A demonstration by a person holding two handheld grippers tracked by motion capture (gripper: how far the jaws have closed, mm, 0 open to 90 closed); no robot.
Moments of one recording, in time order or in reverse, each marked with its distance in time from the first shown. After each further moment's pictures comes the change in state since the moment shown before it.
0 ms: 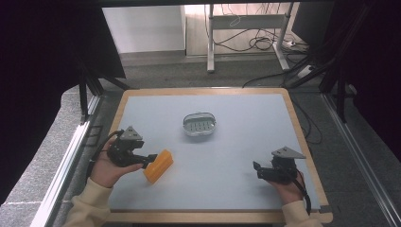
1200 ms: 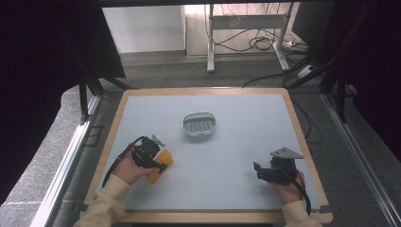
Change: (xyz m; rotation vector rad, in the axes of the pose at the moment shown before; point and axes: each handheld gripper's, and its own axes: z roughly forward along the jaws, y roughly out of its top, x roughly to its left) left arm -0.009 0.002 0.080 0.289 0.000 -0.008; right arm 0.001 -0.002 0.002 0.028 -0.029 -0.022
